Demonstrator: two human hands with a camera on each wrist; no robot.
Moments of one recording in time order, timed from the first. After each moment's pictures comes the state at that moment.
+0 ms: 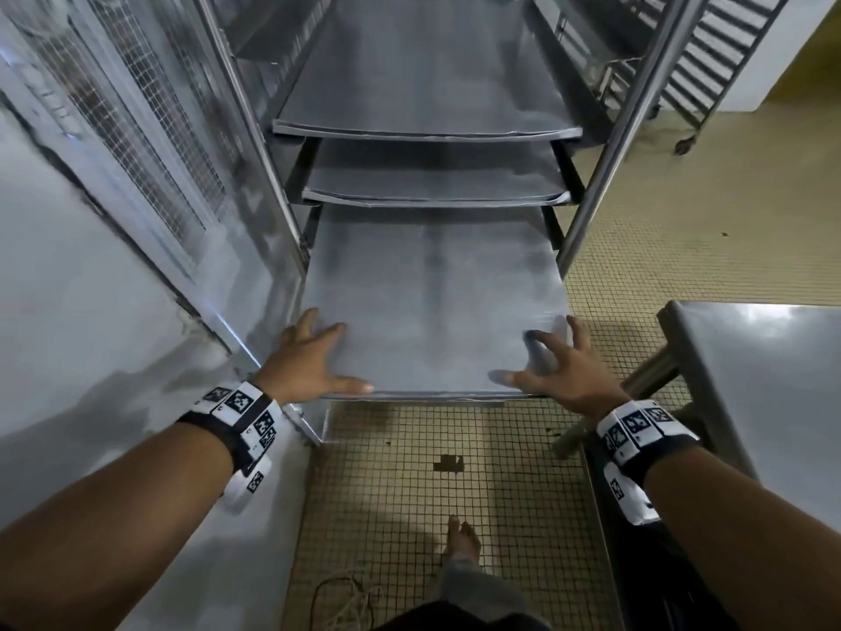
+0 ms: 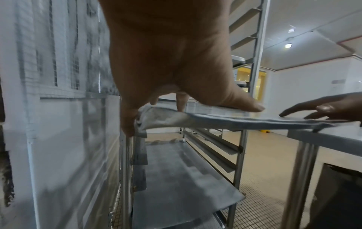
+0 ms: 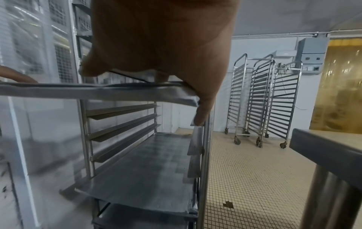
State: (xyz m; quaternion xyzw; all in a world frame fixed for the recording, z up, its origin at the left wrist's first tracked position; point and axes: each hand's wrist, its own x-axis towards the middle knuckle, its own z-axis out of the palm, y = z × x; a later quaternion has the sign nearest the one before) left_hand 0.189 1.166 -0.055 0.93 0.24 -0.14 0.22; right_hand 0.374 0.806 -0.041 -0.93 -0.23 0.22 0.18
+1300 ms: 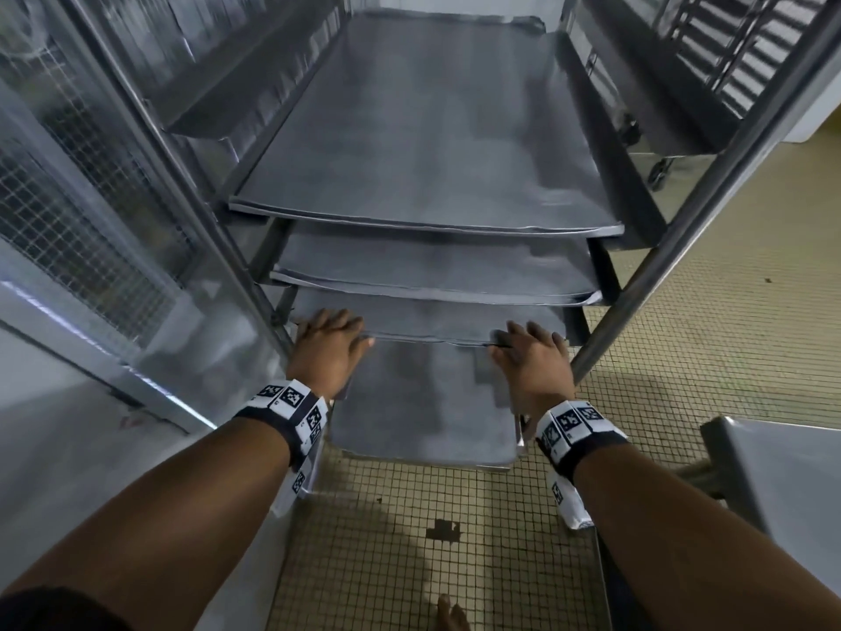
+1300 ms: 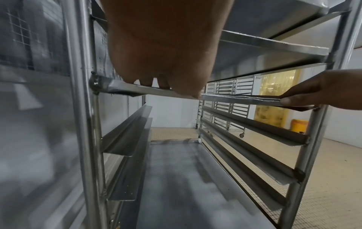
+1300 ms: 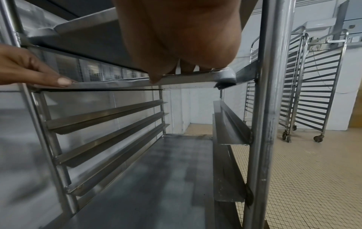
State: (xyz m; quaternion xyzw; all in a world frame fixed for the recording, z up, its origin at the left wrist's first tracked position) left_hand 0.384 1.218 -0.074 0.97 0.25 0.00 0.08; right_hand 0.548 0.942 -0.078 -0.93 -0.32 0.03 0.17
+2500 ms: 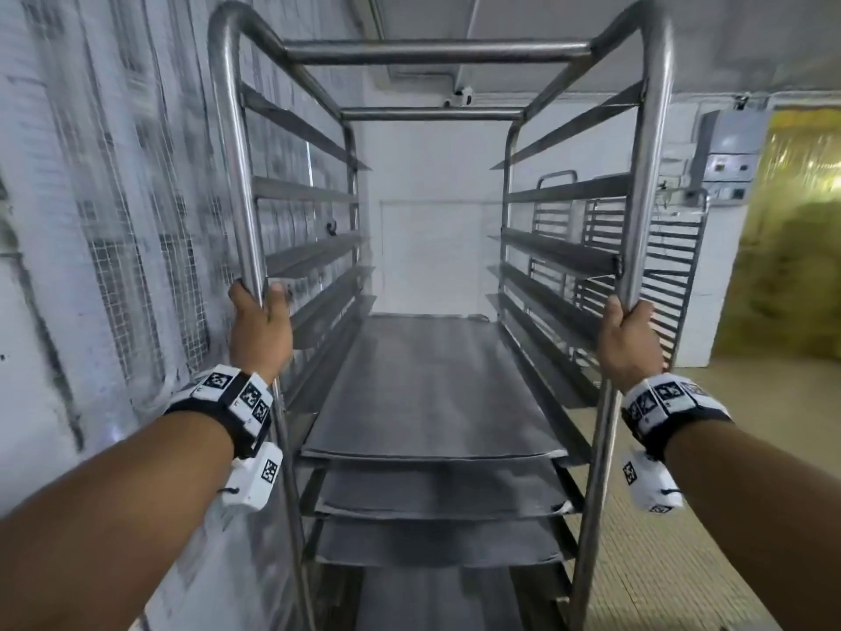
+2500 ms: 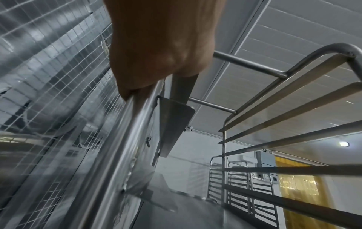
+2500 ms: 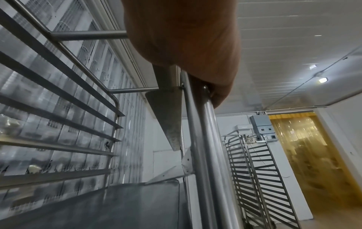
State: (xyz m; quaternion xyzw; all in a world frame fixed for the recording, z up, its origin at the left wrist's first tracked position) left_hand 0.366 1.299 0.292 0.74 0.28 0.50 0.34; right_hand 0.590 0.910 0.283 -0.81 -0.10 -0.25 0.53
